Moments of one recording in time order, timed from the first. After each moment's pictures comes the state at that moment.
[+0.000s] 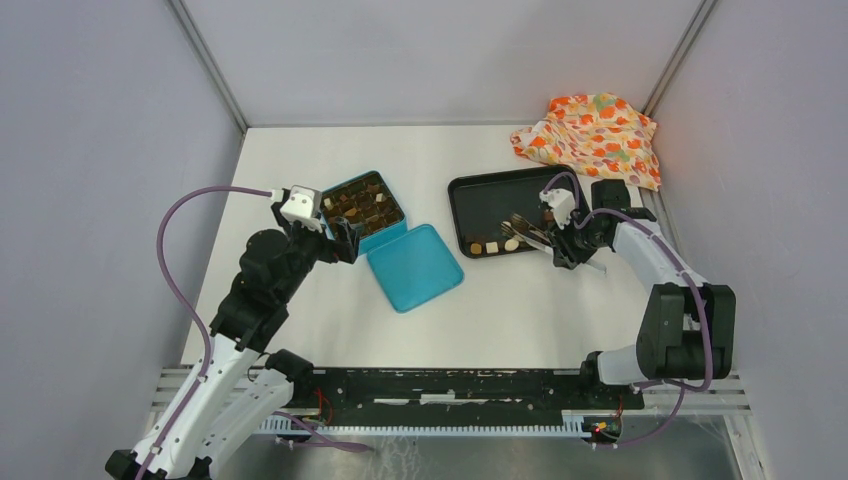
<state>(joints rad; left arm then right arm) -0.44 0.62 0.74 -0.27 -0.09 -0.08 -0.03 1.41 0.92 -0.69 -0.41 -0.68</state>
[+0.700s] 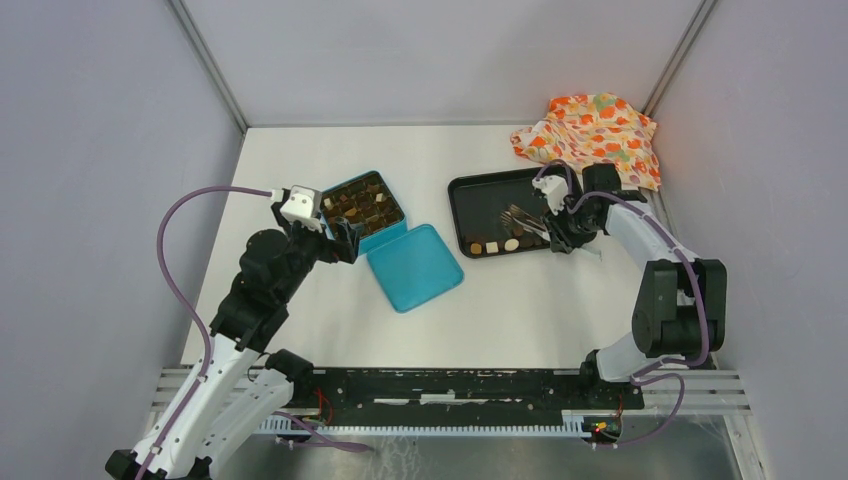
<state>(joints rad) -0.44 0.62 0.74 -0.27 -0.09 -0.08 0.01 1.54 1.04 -0.68 -0.36 -0.68</state>
